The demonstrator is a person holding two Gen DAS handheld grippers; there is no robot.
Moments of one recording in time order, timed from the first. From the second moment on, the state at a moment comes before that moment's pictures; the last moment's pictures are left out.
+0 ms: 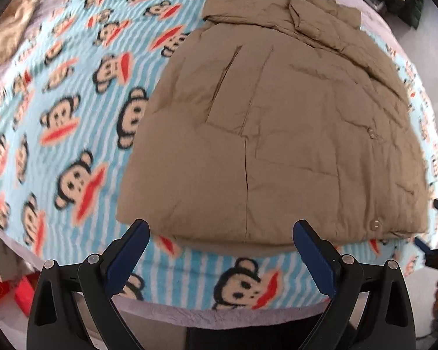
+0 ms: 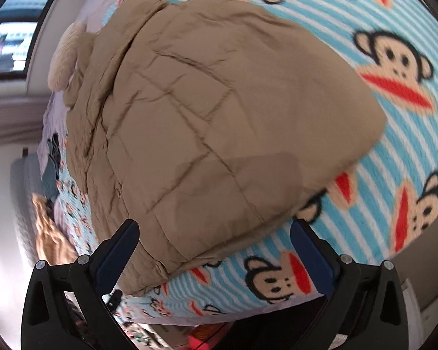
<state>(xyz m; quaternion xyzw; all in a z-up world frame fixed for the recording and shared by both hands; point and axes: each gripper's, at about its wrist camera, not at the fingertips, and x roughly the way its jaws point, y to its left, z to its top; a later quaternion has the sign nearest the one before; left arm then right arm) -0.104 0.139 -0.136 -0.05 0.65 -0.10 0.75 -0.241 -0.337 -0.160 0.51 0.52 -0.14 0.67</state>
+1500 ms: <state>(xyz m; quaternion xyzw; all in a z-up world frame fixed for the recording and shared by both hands) 0.001 0.126 -0.052 -0.25 0.53 -0.27 0.76 -0.189 -0.392 -0.114 0.60 0.38 -0.06 0.70</state>
